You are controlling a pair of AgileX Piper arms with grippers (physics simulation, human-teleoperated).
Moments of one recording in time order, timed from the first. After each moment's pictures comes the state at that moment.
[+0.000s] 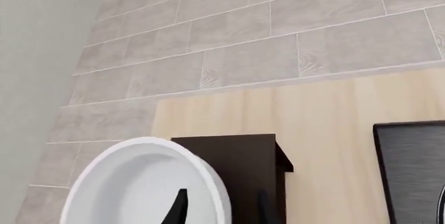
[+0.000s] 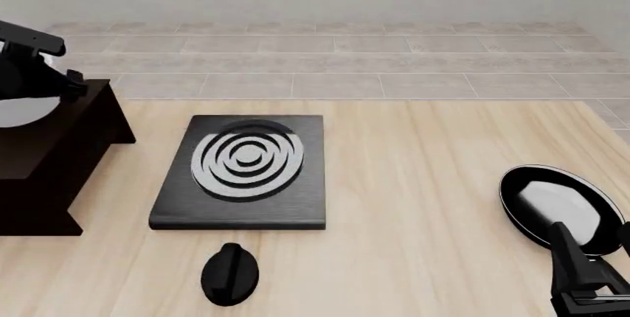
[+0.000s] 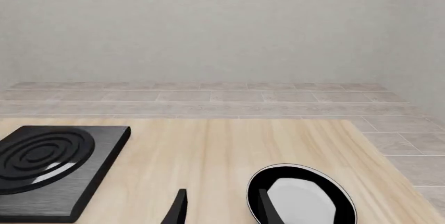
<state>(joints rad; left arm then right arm) 0.32 1.80 -1.38 0.20 0.44 0.00 0.00 0.00 -0.01 0.00</state>
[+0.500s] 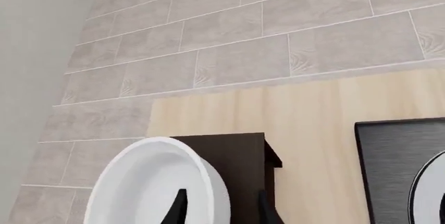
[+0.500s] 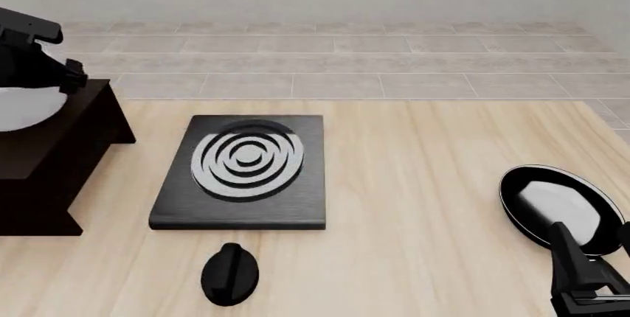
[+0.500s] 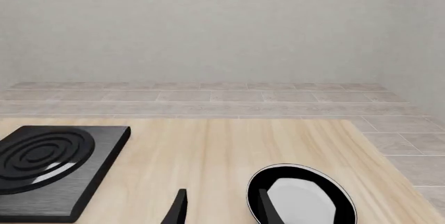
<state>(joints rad) 0.30 1.74 -1.42 0.31 0.42 0.00 0.00 0.00 -0.01 0.00</state>
